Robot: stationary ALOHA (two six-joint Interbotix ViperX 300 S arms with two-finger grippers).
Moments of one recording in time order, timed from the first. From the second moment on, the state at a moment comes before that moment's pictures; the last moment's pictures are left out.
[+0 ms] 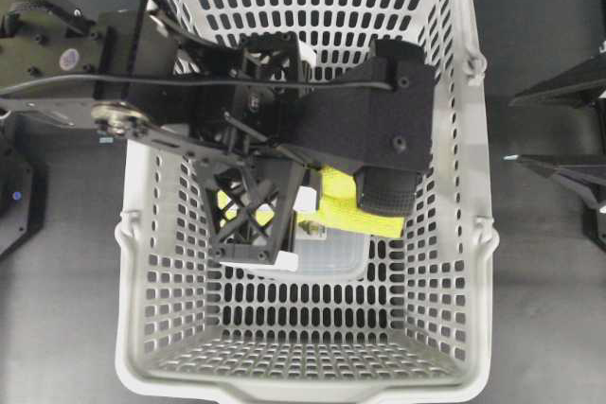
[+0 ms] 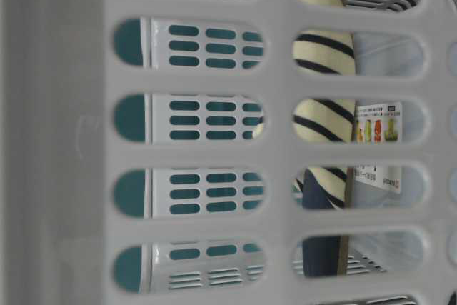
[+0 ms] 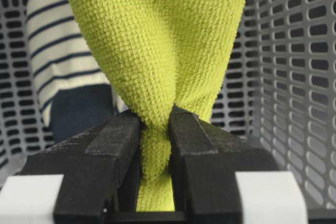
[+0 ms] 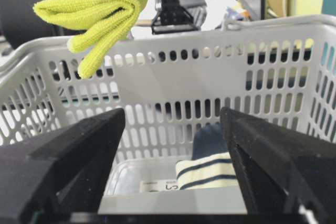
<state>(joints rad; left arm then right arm) -0.12 0.12 -0.50 0.04 1.37 -0.03 -0.01 -0.99 1.15 0.01 -0.16 0.06</state>
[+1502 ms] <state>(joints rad) -0.12 0.12 -0.50 0.04 1.37 -0.03 -0.01 -0.99 1.15 0.02 -0.17 0.07</state>
